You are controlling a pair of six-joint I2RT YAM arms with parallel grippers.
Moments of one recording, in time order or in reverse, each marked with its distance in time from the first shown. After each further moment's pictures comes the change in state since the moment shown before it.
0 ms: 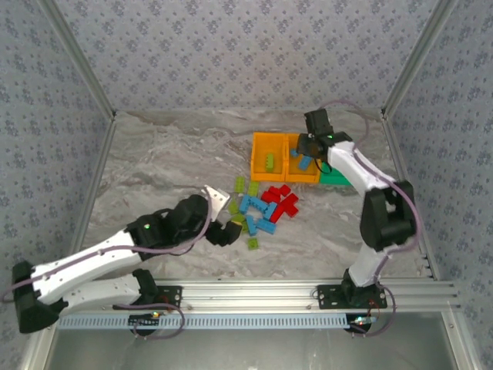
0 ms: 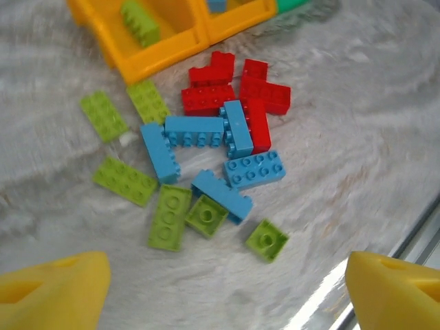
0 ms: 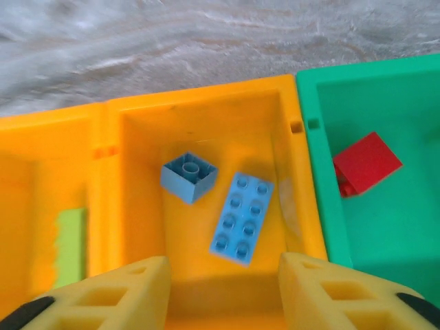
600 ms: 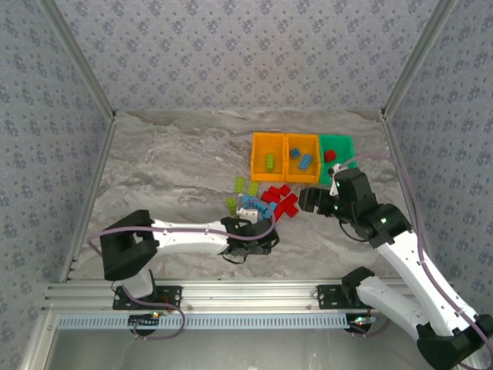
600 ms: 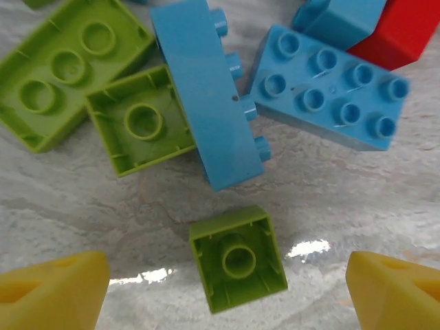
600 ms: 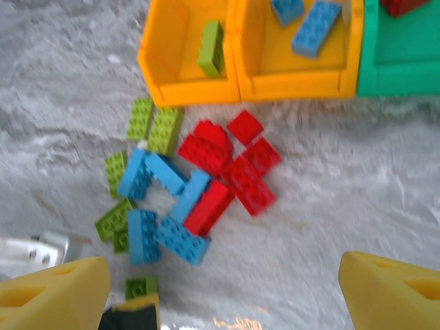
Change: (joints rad) left arm -0.167 0.726 0.176 -0.002 -0.105 -0.732; right arm 0.195 -0.867 -0.441 -0.342 -0.169 0.119
